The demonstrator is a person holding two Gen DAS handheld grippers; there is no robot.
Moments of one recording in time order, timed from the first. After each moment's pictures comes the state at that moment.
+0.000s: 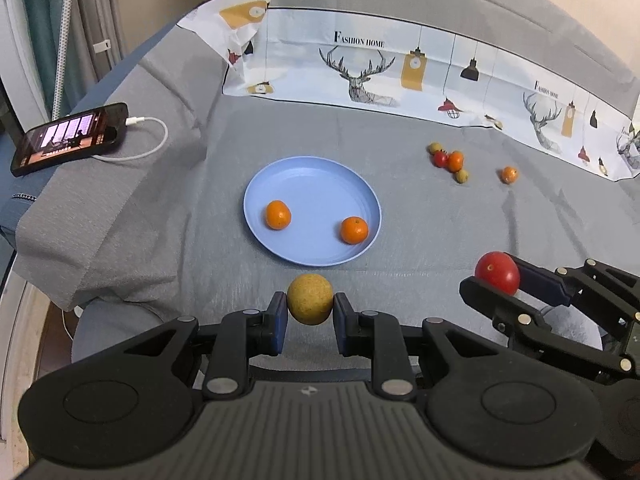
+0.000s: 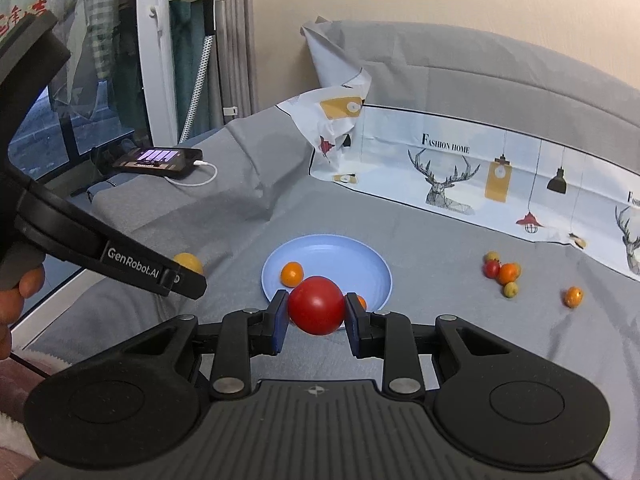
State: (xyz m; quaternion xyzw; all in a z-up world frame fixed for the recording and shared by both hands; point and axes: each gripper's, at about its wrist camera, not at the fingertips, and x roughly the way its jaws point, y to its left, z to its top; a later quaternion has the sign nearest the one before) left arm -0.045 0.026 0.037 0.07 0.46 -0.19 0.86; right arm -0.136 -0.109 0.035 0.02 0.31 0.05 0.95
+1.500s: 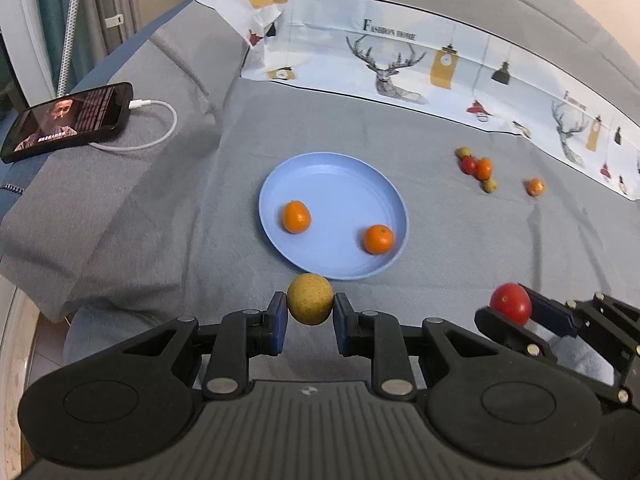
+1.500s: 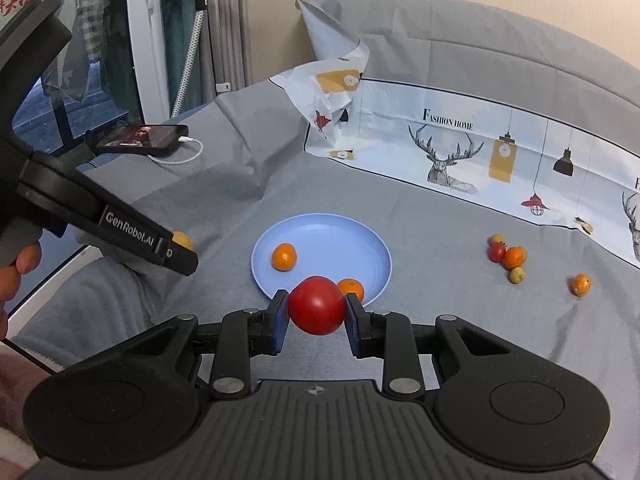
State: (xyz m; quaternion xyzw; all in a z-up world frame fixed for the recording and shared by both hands) left arm 0.005 0.026 0.014 0.05 0.49 -0.15 0.86; right arm -0.104 -0.109 0.013 0.03 0.34 0.05 0.94
